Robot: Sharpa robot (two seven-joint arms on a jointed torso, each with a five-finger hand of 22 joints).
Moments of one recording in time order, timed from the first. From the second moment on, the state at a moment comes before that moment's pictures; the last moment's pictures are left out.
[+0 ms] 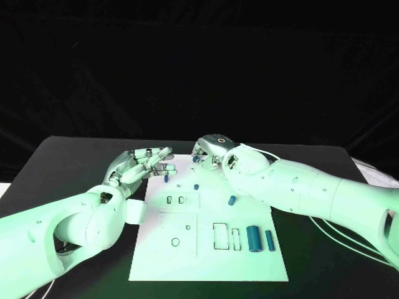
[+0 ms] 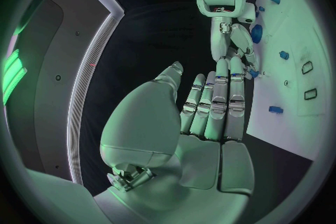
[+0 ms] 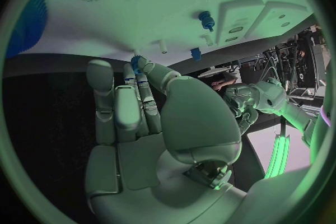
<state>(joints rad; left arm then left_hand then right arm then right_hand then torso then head) 1.15 -0.85 -0.01 1.68 -0.02 -0.44 0.45 1.36 -0.03 0.13 0.16 0.17 0.94 0.23 0.09 0.07 0.99 0.17 0.09 0.07 1.14 0.12 0.20 0.18 0.17 1.00 0.22 0.34 0.15 1.19 -0.43 0.01 1.04 -1.66 -0.42 -0.06 1.30 -0.02 0.54 -0.19 0.06 1.14 0.14 0.08 0.09 1.19 0.10 0.09 0.07 1.46 -0.02 1.24 1.02 0.17 1.24 0.08 1.07 0.67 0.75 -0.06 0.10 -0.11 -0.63</state>
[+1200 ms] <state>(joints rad) 1.15 -0.86 -0.01 1.68 -0.02 -0.44 0.44 1.36 -0.03 0.13 0.16 0.17 0.94 0.23 0.09 0.07 0.99 0.17 0.09 0.07 1.14 0.12 0.20 0.19 0.17 1.00 0.22 0.34 0.15 1.22 -0.74 0.02 1.32 -1.56 -0.39 -0.13 1.20 -0.14 0.38 -0.08 0.17 0.97 0.15 0.07 0.07 1.33 0.06 0.30 0.19 1.47 -0.03 1.36 1.17 0.15 1.29 0.07 1.18 0.82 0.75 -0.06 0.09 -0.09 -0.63</state>
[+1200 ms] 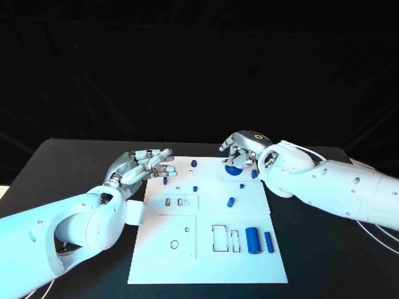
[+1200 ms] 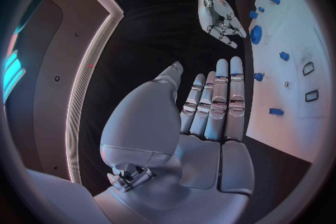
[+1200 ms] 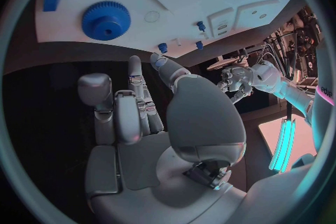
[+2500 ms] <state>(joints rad) 1.15 -0.86 -0.01 1.67 -0.02 -0.43 0.44 1.36 -0.03 0.13 0.16 0.17 0.94 0.23 0.09 0.07 0.99 0.17 0.09 0.07 1.14 0.12 0.19 0.19 0.17 1.00 0.22 0.34 0.15 1.22 -0.71 0.02 1.23 -1.46 -0.17 -0.25 1.27 -0.10 0.16 0.06 0.23 0.96 0.14 0.08 0.07 1.28 0.05 1.03 1.00 1.47 -0.04 1.46 1.31 0.12 1.34 0.07 1.29 0.98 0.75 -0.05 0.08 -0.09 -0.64</state>
